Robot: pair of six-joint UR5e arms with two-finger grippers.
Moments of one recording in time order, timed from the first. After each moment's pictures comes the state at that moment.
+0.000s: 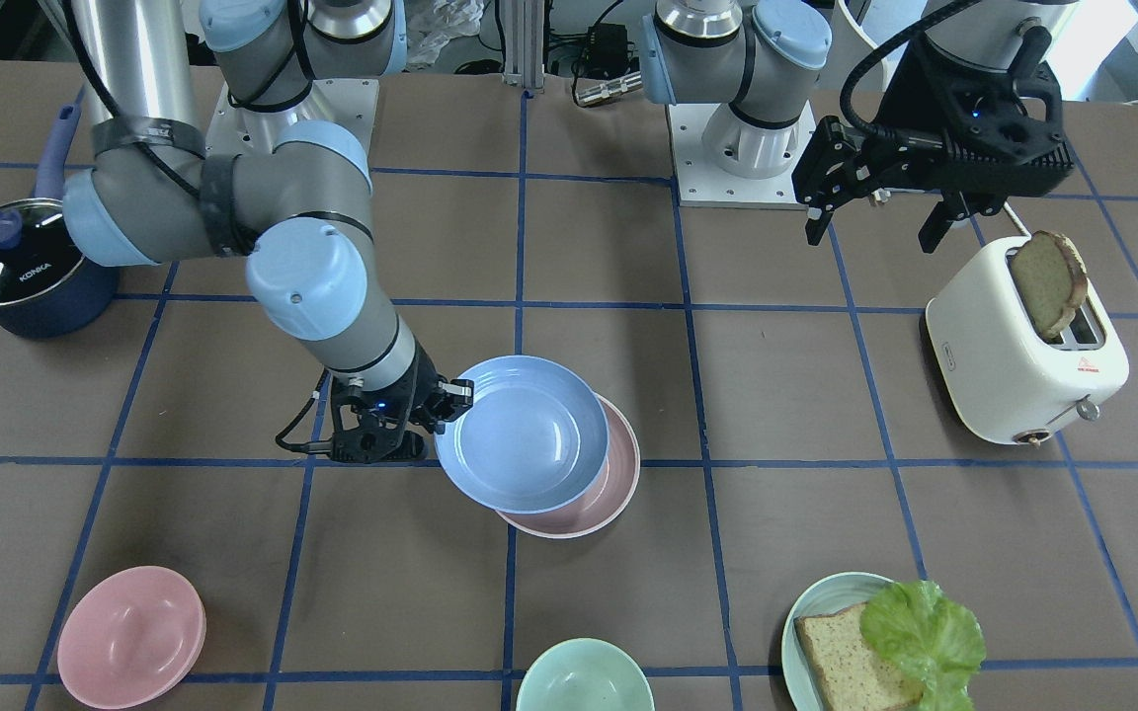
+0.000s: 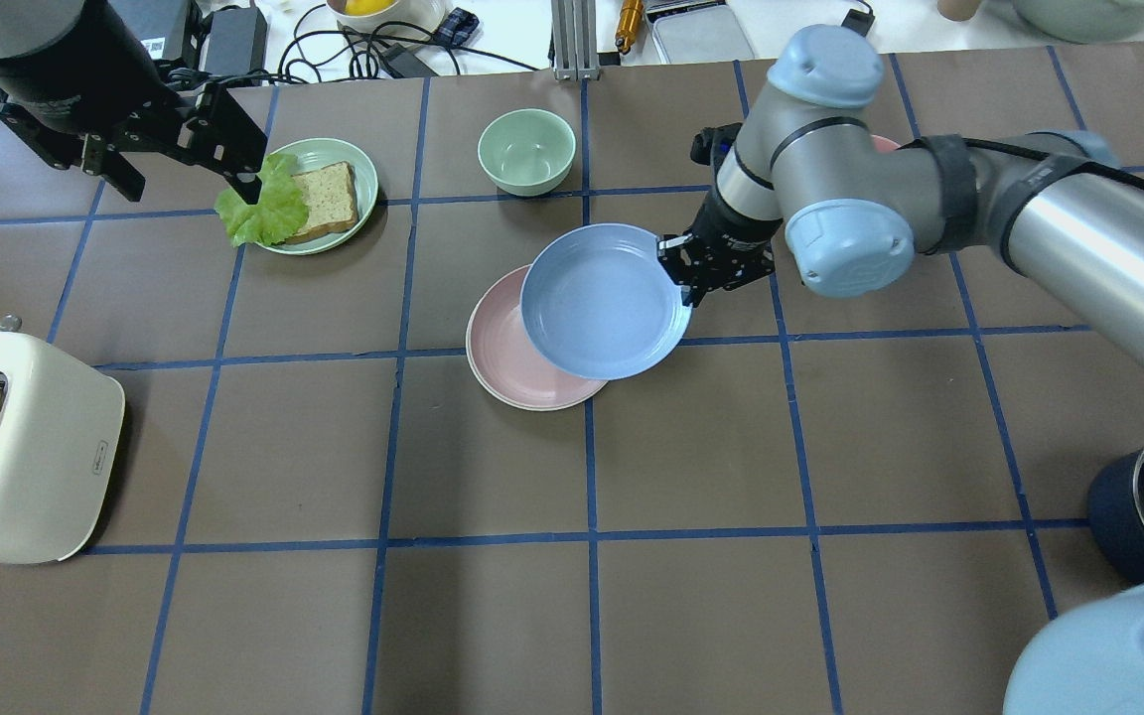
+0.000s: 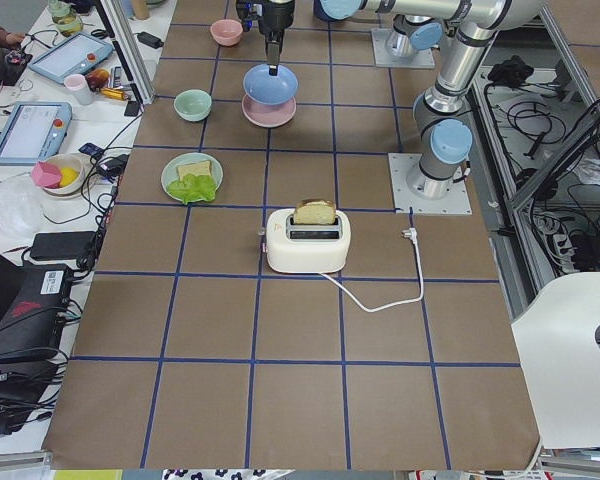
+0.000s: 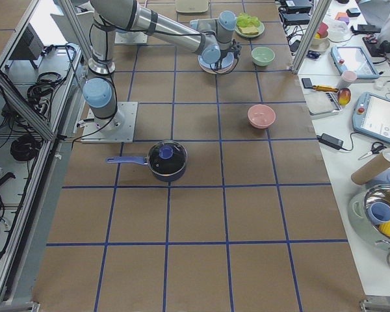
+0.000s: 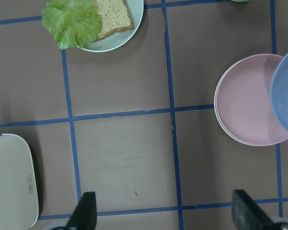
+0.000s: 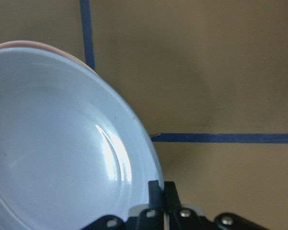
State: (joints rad) left arm -1.49 -1.55 -1.48 -1.60 1.58 0.15; right arm 1.77 -1.19 1.73 -2.08 -1.39 0.23
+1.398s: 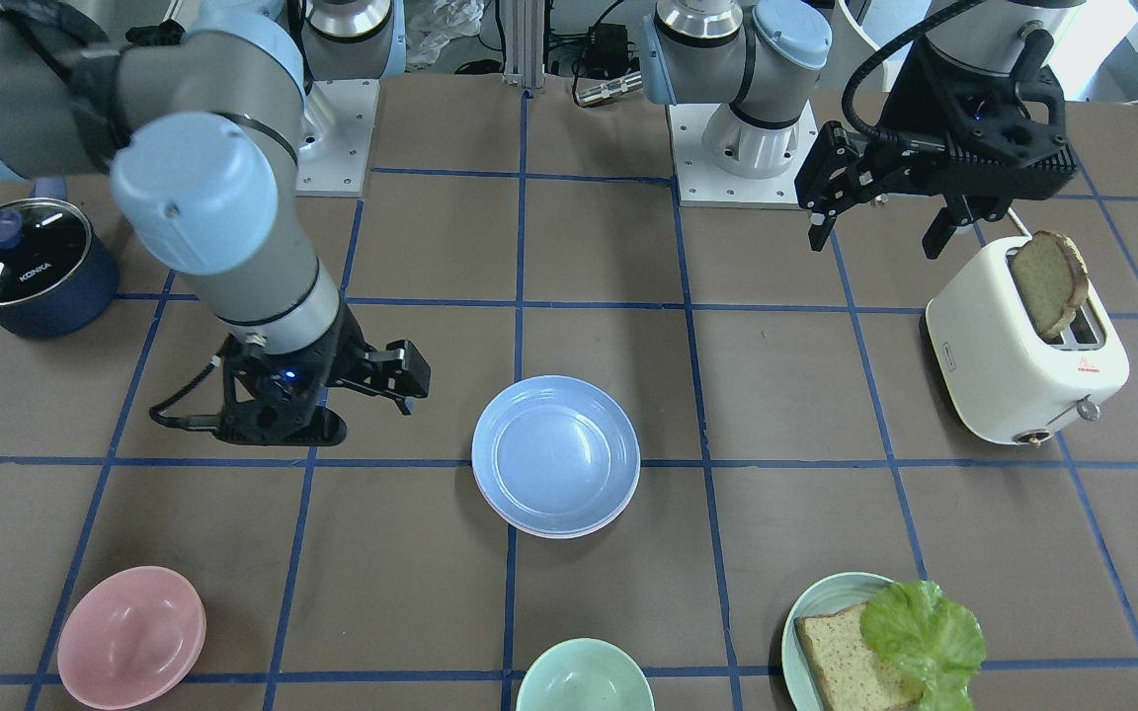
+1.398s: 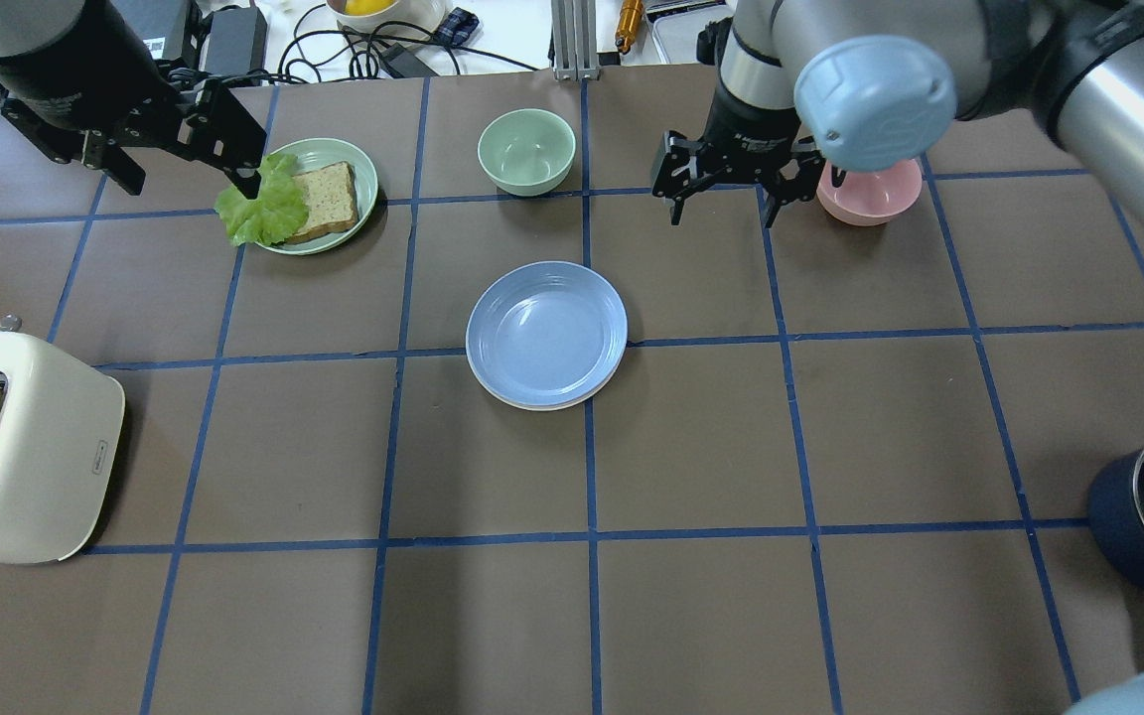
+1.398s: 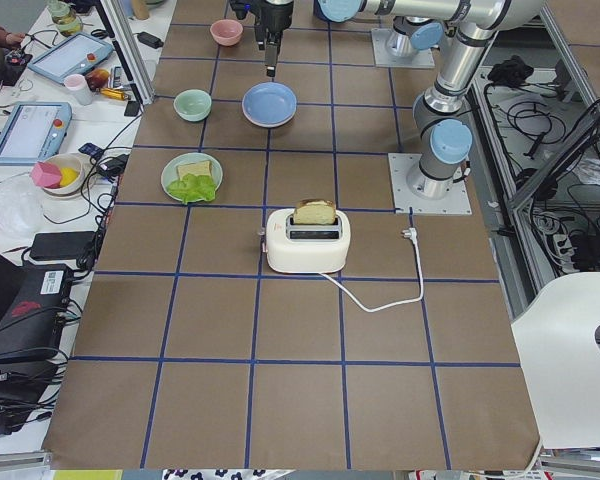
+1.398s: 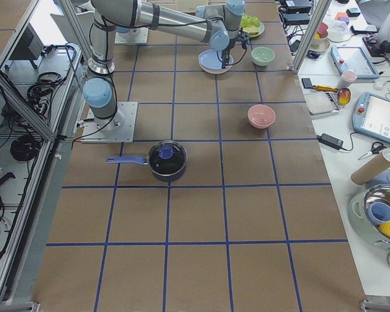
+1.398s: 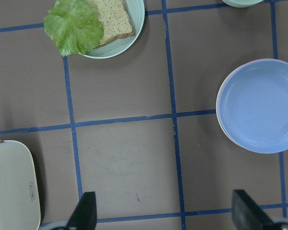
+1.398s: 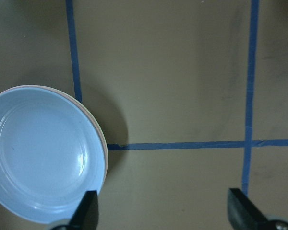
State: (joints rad) left arm -1.49 -1.55 -1.48 -1.57 1.58 0.16; right arm 1.67 -1.29 1.45 -1.71 -1.49 0.13
